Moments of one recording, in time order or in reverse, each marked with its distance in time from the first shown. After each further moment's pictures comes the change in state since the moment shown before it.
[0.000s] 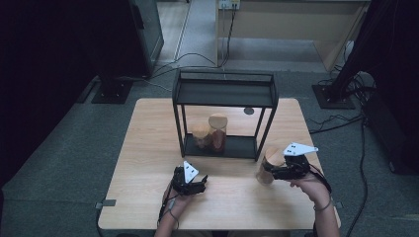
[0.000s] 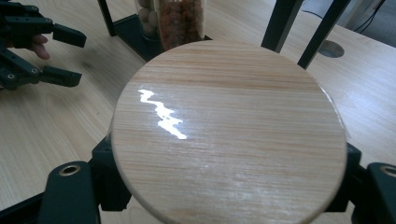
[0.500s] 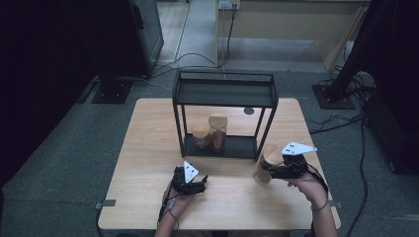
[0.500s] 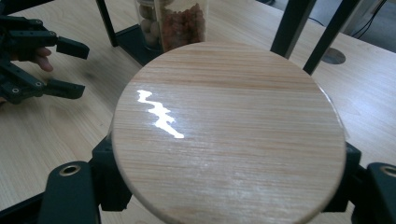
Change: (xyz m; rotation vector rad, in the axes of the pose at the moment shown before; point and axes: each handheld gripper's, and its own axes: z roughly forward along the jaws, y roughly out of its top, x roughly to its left) left arm 0.000 0.000 0.000 0.002 0.000 0.000; right arm 0.005 0.000 0.004 -0.026 -0.001 0.014
